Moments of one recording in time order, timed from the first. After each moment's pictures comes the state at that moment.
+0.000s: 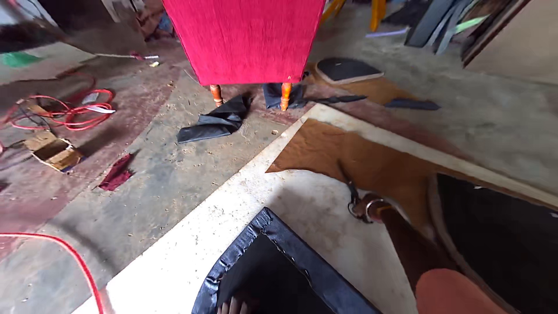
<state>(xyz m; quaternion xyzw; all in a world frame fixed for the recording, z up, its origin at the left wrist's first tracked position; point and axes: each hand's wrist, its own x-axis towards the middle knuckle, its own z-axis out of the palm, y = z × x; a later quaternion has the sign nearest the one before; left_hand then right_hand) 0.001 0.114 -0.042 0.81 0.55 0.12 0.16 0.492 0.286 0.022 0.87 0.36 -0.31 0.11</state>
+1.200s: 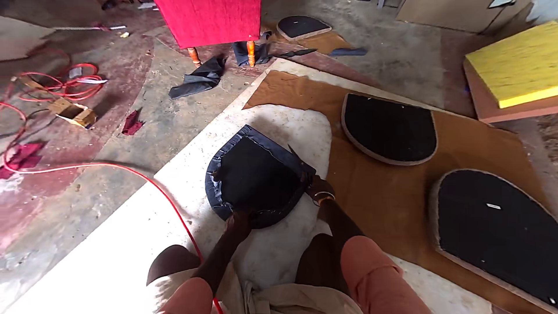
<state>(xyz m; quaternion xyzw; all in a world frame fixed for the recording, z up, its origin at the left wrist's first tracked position) -0.026 -0.050 0.041 0.81 0.49 -0.10 0.32 0.304 -0.079 0.042 0.89 0.37 -0.28 0.03</state>
